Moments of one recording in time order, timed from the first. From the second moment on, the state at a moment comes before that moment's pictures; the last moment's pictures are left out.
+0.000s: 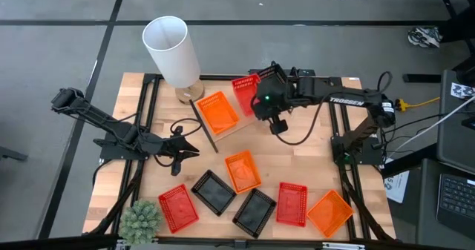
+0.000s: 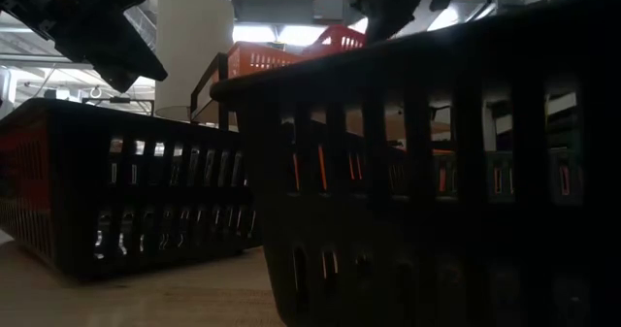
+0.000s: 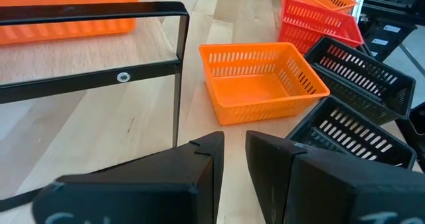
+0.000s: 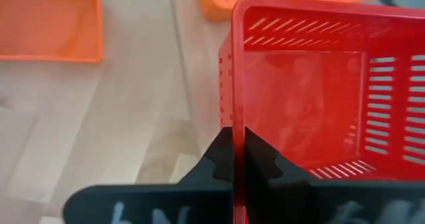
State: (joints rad) left arm -0.41 0.78 0.35 0.03 -0.41 -0.37; right arm -0.13 1.64 1.66 -1.06 0.10 -0.58
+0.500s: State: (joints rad) left arm -0.41 0.78 0.35 0.03 -0.41 -0.36; right arm -0.18 1.64 1.56 -0.97 0.01 -0.69
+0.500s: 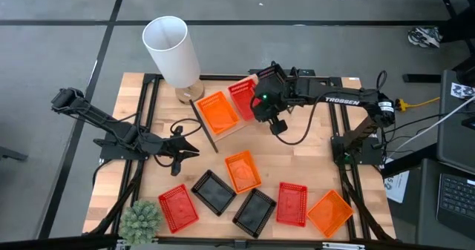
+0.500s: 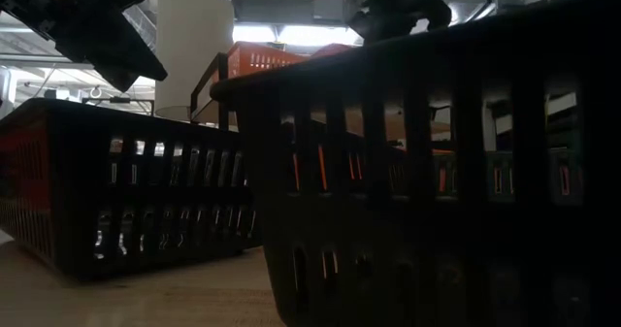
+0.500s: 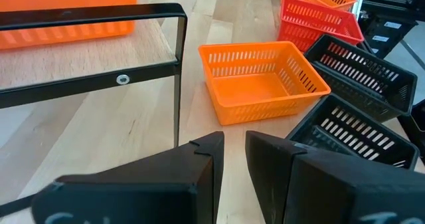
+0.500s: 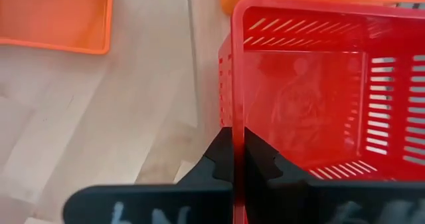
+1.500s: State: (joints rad) left arm -0.41 0.78 0.35 0.03 -0.41 -0.36; right arm -0.21 1.70 1.56 -0.96 0.02 -0.69
